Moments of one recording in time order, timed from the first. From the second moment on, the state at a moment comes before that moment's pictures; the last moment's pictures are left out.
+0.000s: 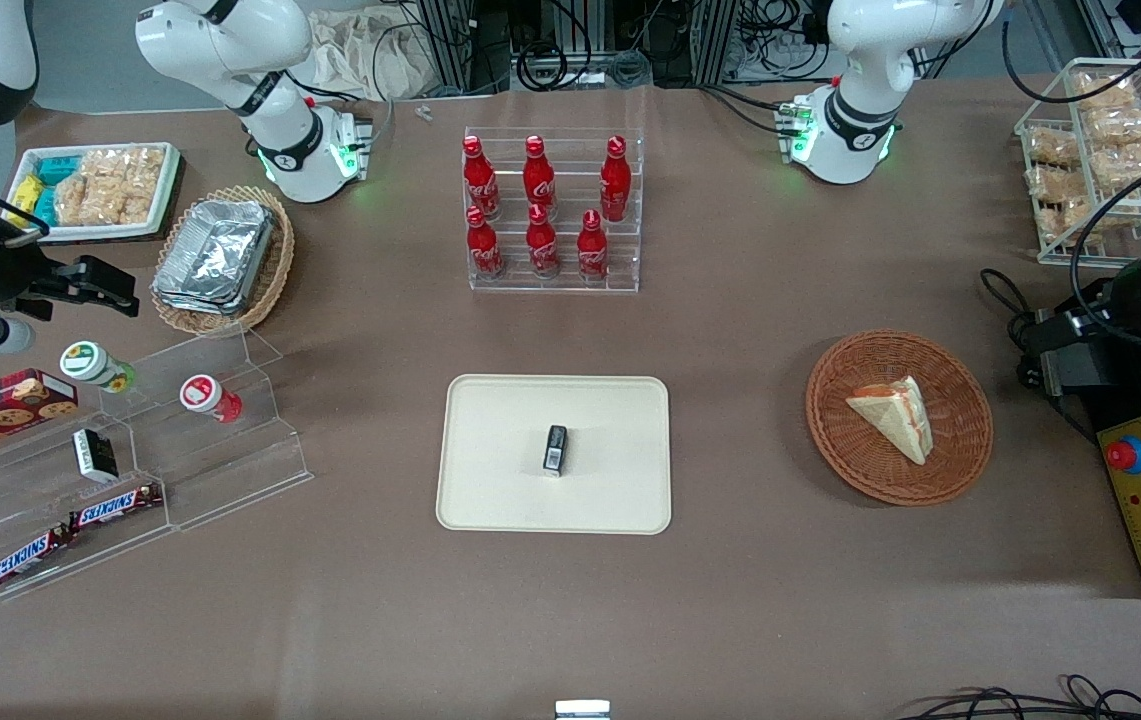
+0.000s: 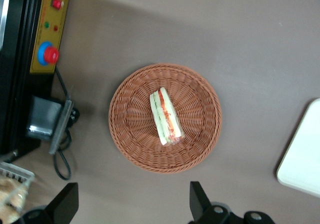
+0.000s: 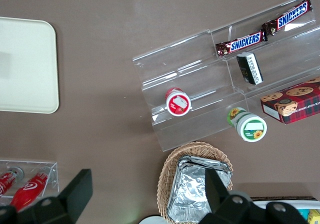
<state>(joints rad) 0.19 0.10 -0.20 -1.59 0.06 1.68 -0.38</state>
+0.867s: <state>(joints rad) 0.19 0.20 -0.20 -1.99 0.06 2.22 -0.88</state>
